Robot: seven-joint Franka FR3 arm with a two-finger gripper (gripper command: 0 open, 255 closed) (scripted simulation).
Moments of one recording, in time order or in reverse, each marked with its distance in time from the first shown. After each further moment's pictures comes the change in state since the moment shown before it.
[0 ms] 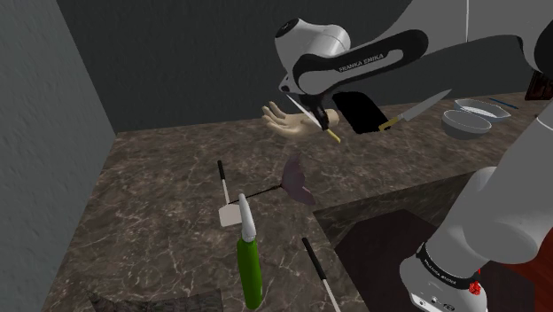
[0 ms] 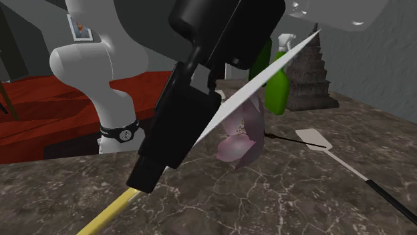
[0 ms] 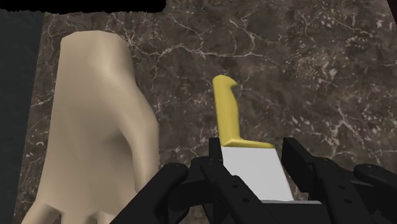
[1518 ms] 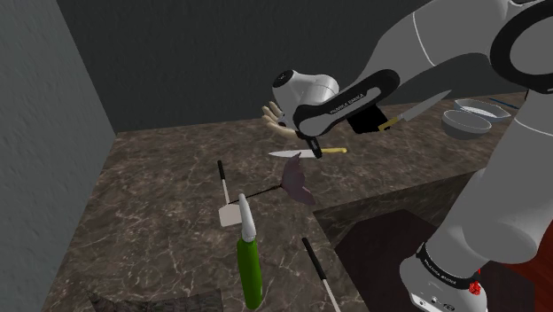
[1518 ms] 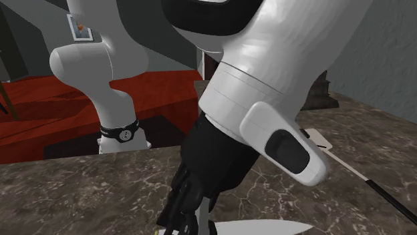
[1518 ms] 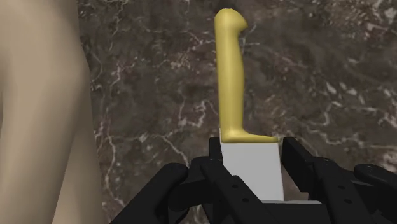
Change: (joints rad) arm -0.009 0.133 -0.010 -0.153 -0.049 0.257 0.131
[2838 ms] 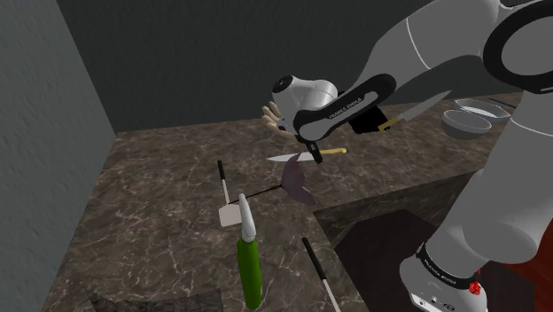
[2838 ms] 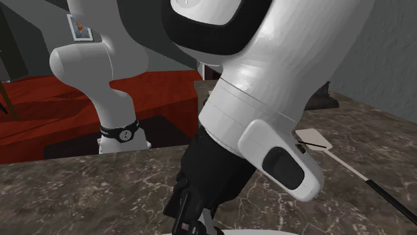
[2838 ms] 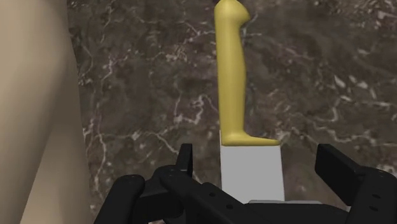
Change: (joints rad) arm 0.000 0.024 -0.003 -0.011 -0.010 0.032 0.017
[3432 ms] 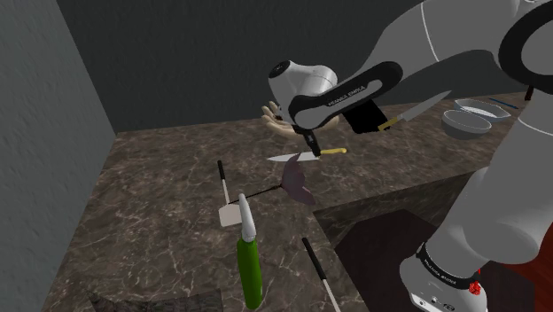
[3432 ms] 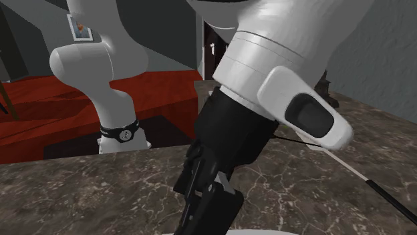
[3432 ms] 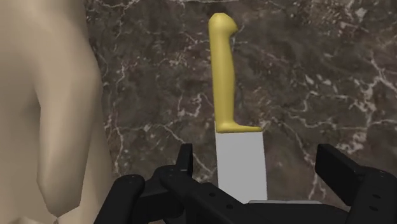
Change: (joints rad) arm 0.019 -0.045 0.016 0.054 0.048 -0.096 -0.010
